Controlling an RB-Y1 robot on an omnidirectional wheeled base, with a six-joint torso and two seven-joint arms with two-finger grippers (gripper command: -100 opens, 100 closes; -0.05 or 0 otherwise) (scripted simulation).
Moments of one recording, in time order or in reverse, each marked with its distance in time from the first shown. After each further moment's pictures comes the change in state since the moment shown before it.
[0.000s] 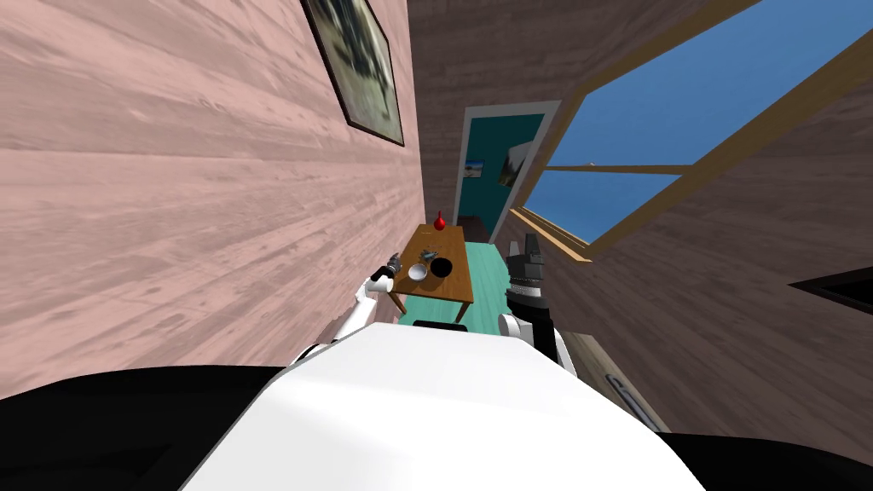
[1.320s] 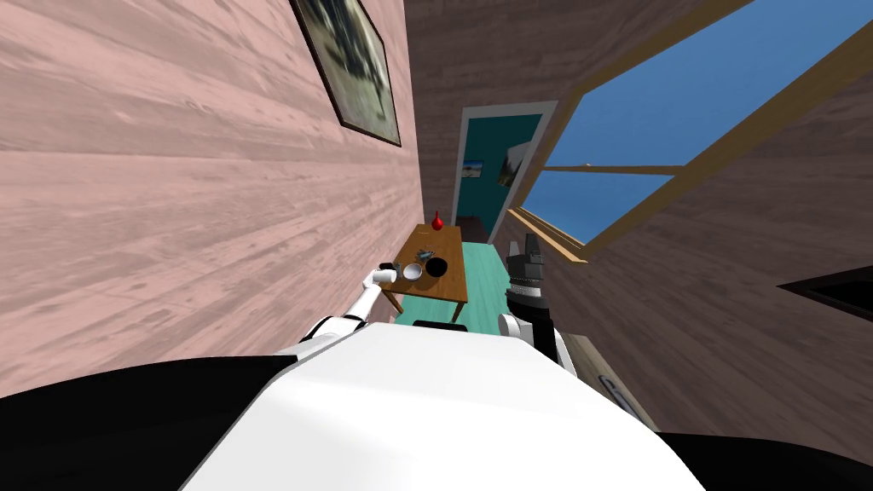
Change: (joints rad) left arm -0.222 0.035 -0.023 0.321 0.054 0.391 0.021; right arm 0.000 0.000 0.000 0.000 0.000 0.000 0.000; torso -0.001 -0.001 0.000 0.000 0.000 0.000
